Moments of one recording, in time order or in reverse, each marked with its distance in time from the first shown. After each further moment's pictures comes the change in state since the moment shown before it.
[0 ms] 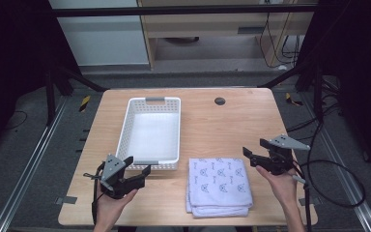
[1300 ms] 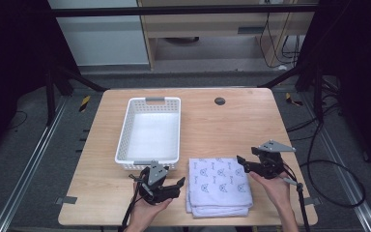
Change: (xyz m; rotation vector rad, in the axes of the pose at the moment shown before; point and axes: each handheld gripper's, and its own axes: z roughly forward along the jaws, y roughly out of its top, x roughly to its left) left arm -0.071 -0.017 0.056 0.139 -0.120 0.085; right arm 0.005 -0.025 0.024 0.120 0.038 -0.025
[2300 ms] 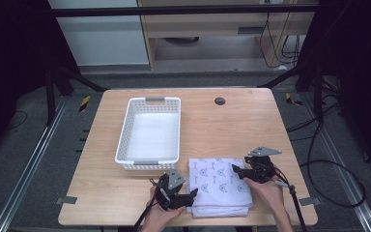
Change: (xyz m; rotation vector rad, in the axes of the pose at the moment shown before) left arm -0.028 -0.019 0.040 0.131 -0.057 0.029; right arm 0.006 -0.023 0.028 0.150 0.024 -0.011
